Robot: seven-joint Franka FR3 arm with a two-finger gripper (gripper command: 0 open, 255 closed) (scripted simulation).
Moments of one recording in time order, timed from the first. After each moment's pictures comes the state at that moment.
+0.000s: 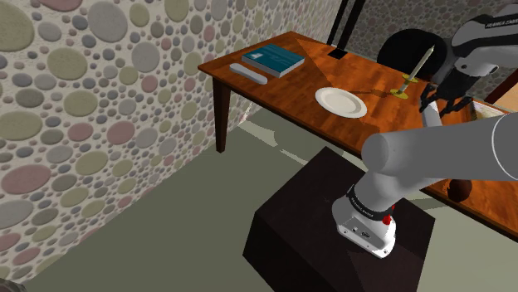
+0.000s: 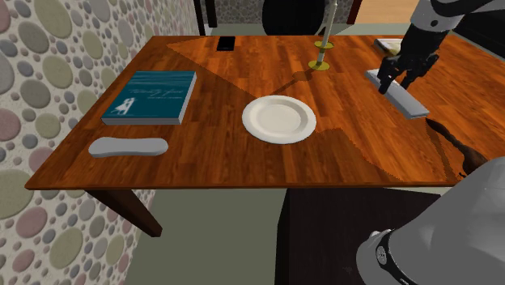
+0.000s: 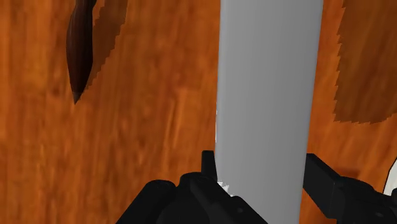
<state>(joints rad) -0.78 -0.64 -0.69 -2.49 -0.44 1.94 0.04</state>
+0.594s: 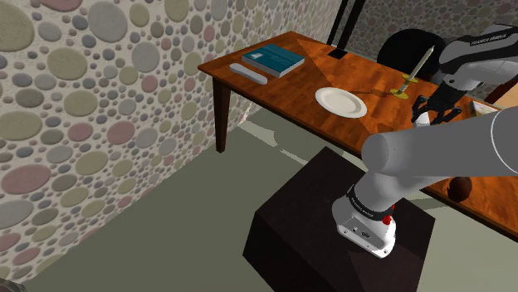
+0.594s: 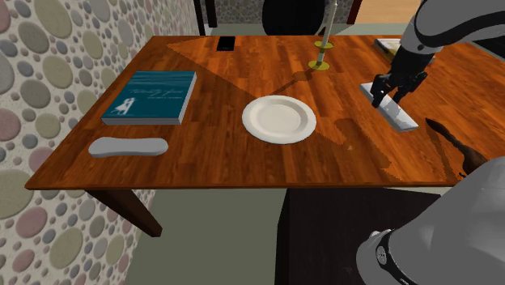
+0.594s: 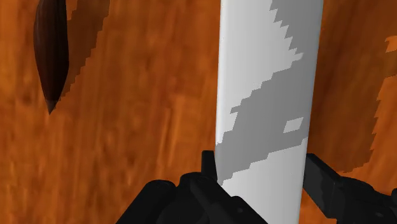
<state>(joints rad) -0.78 -0.59 -0.75 -2.58 -0.47 2.08 0.04</state>
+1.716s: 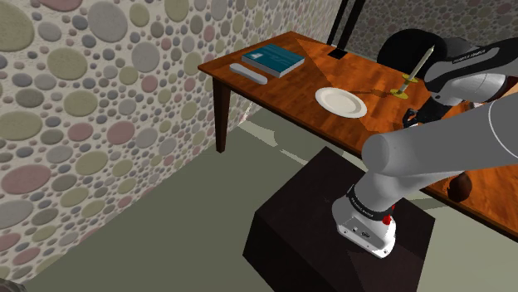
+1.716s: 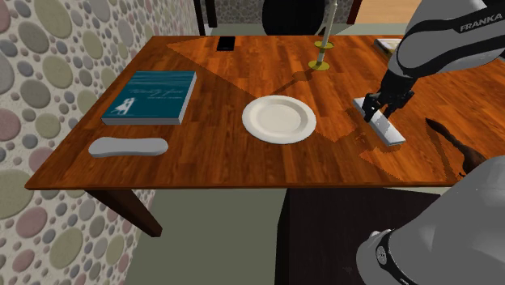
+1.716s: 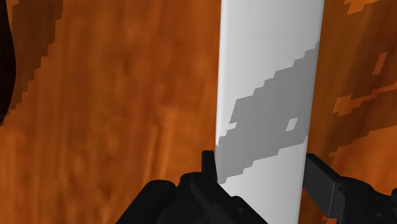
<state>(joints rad) -0.75 -0.48 -0.84 -2.66 -0.49 2.27 0.04</state>
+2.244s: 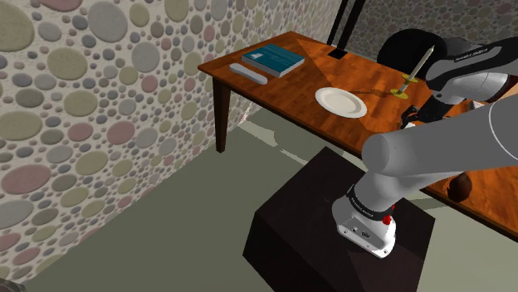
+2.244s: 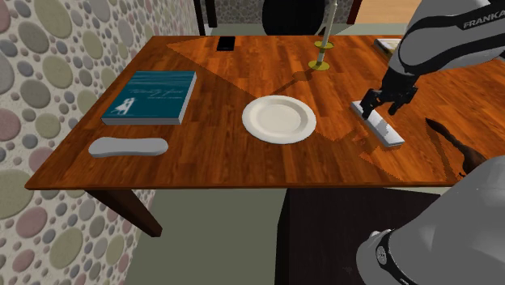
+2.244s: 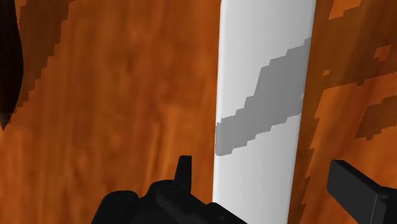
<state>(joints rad) -0.76 -0.50 -0.83 -2.65 -0.49 2.25 0.04</state>
